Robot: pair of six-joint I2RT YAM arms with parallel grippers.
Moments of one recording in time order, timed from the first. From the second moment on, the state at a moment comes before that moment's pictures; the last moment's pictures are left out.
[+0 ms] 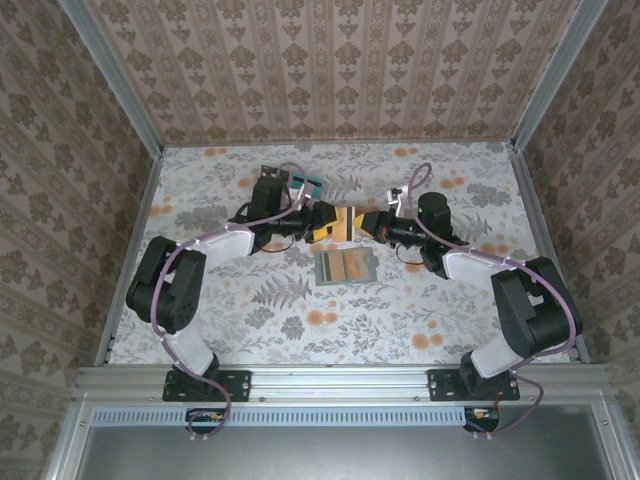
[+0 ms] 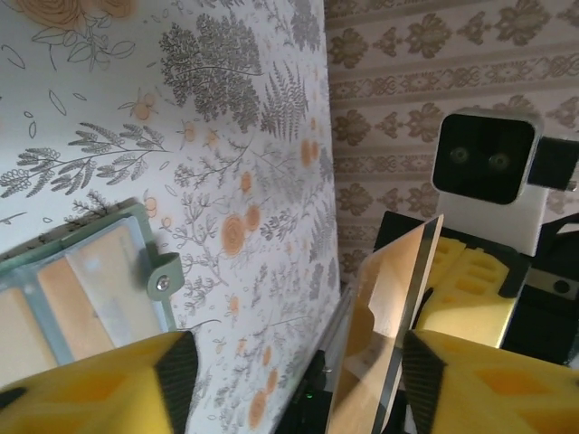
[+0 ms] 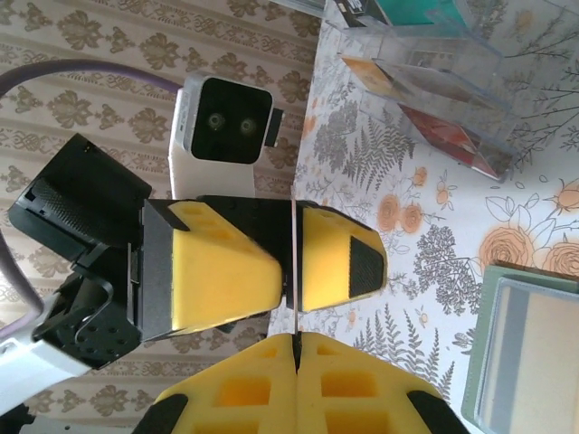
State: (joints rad) left arm -0.50 1.73 1.00 0.22 0.90 -0.98; right arm 0.29 1.54 0.70 0.57 -0.80 1.06
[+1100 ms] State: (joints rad) left arm -0.34 1.55 1.17 -0.51 0.38 -0.78; right arm 0.28 1.35 0.76 -0.01 -0.49 0.73
